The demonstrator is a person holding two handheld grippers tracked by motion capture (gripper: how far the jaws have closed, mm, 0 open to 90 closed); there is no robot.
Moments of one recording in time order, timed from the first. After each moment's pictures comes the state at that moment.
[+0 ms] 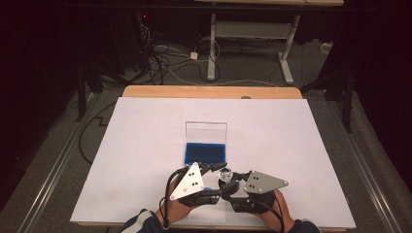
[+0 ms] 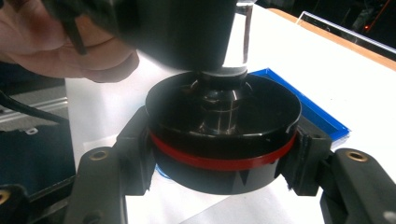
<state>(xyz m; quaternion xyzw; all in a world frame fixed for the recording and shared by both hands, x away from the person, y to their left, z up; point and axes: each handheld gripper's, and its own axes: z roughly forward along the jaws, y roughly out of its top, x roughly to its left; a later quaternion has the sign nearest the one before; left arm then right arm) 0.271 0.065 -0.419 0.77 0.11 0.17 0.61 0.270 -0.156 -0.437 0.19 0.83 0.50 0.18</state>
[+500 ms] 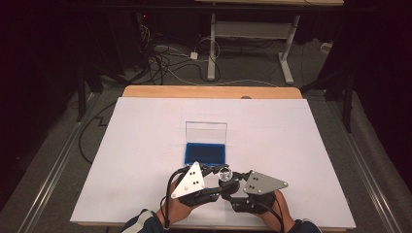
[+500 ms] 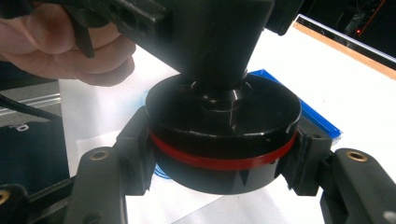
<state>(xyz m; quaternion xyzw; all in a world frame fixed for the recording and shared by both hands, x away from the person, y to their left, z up) 0.273 0.064 -0.421 0.77 0.12 0.16 0.61 0.269 -0.156 -0.436 0.18 0.83 0.49 0.19</state>
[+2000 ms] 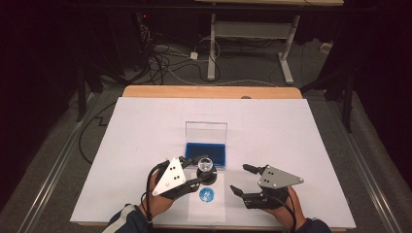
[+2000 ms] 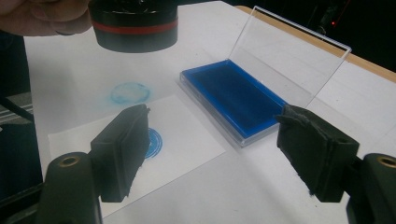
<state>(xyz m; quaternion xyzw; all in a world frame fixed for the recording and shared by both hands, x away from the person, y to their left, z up) 0.280 0.110 -0.411 0.78 0.13 0.23 0.57 0.277 -0.187 -0.433 0.22 0.82 0.49 0.20</state>
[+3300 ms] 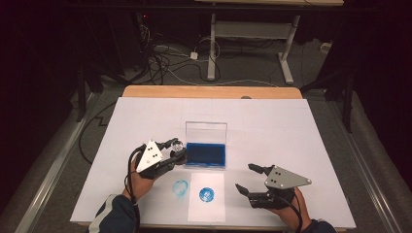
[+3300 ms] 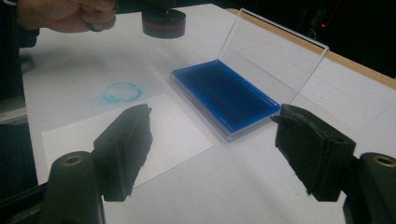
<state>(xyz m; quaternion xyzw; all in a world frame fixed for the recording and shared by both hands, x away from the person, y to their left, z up) 0.337 0.171 -0.442 0.78 0.23 0.29 0.51 0.275 -0.200 -0.431 0.23 0.81 0.49 0.21</state>
